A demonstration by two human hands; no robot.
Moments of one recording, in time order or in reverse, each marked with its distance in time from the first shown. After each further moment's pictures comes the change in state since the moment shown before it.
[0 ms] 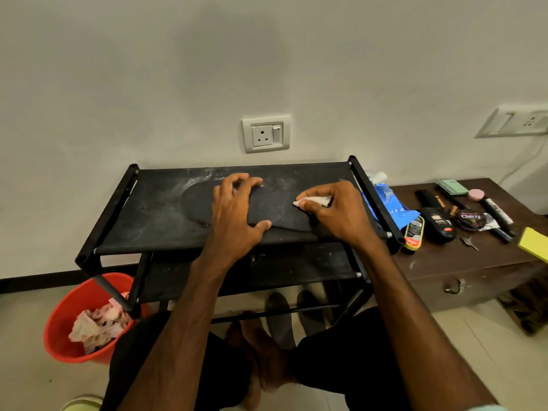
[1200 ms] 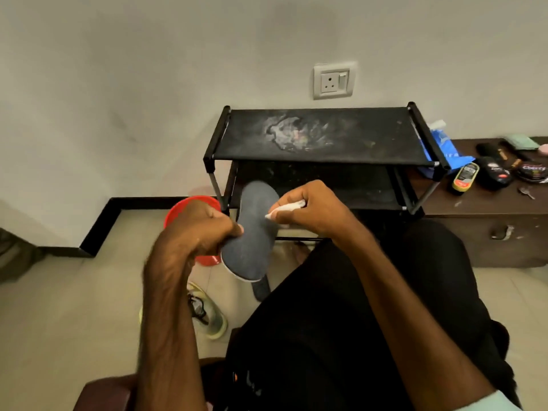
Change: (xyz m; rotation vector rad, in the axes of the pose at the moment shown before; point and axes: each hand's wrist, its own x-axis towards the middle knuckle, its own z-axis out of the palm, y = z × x) left_hand -0.227 0.022 -0.193 -0.261 -0.201 -0.880; right_hand -0.192 -0.148 0.062 0.240 -0.517 0.087
